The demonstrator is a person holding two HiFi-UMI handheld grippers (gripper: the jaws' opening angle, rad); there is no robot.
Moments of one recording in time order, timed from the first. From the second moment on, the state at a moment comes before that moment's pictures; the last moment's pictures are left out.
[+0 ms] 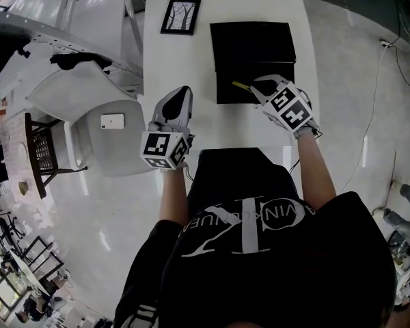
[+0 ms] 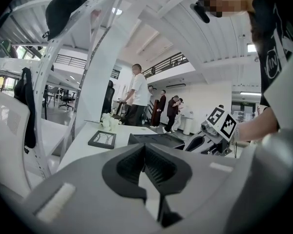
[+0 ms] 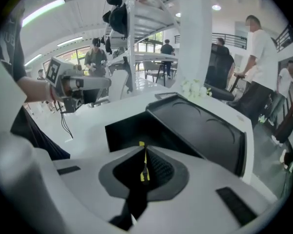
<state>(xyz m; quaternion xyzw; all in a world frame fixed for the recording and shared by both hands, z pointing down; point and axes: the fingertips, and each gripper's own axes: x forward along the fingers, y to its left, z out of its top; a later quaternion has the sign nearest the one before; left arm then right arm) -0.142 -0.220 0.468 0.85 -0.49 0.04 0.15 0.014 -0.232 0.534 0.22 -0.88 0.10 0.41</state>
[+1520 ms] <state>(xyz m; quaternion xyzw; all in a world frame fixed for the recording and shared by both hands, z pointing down) -0.125 -0.272 0.415 0.86 -0.49 0.01 0.09 0.086 -0.288 0.409 0.41 -0.90 0.10 0.13</state>
